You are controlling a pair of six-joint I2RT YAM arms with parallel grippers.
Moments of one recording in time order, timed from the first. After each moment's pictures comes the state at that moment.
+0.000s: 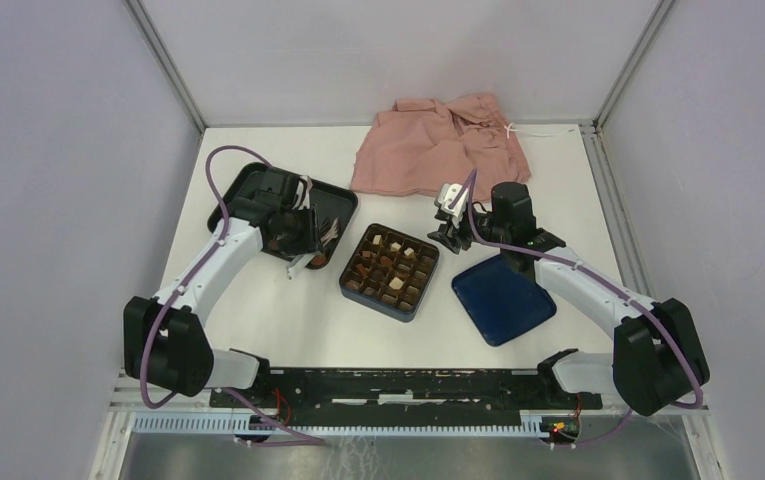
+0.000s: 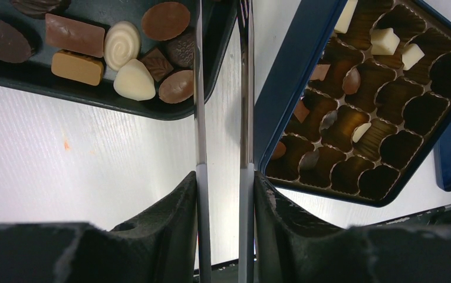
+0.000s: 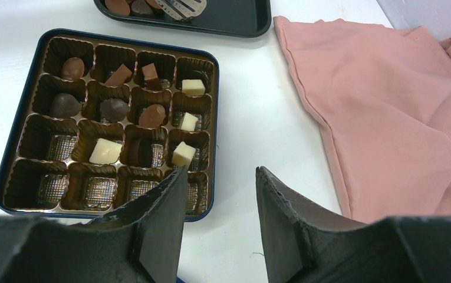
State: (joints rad) left arm -0.29 1.36 1.07 -0.79 0.13 -0.33; right arm 0.44 1.29 0.77 0.09 -0.59 -0.51
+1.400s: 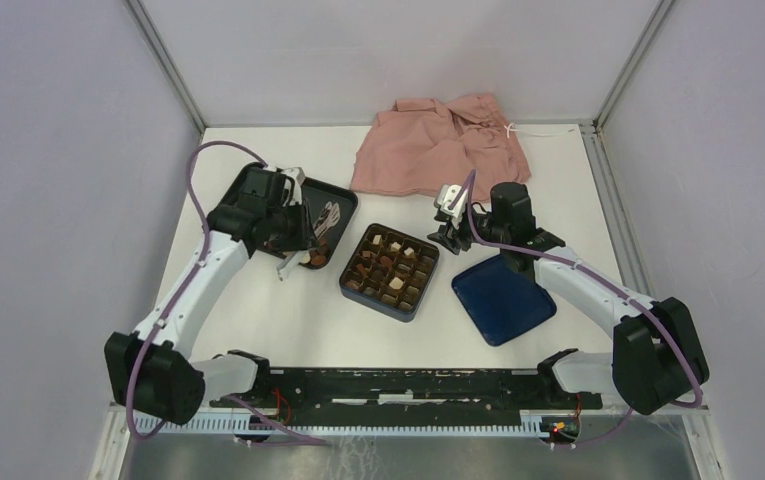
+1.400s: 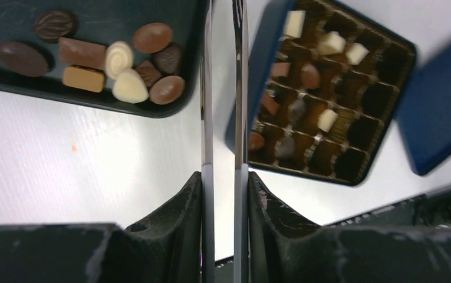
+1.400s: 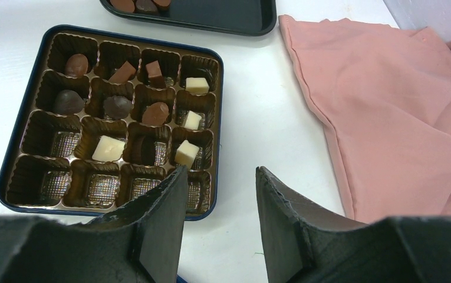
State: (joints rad) left arm -0.28 1.25 1.09 -0.82 0.13 -0.30; right arm 0.44 1.30 0.77 0.08 -0.60 -0.52
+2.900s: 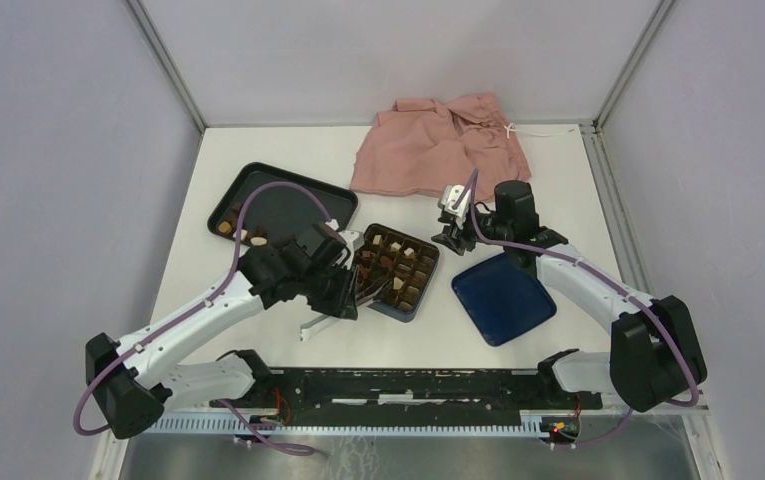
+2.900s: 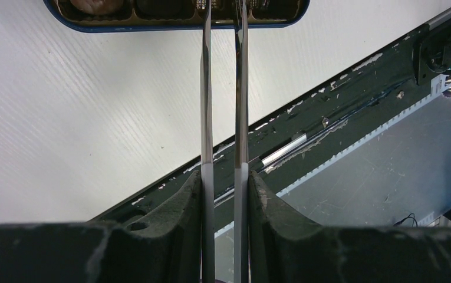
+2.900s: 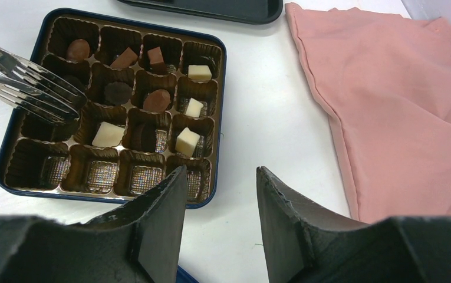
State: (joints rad) left arm -0.82 1.08 0.97 -0.95 0.16 -0.51; right arm 0.40 1.31 0.78 0.04 -0.66 -0.56
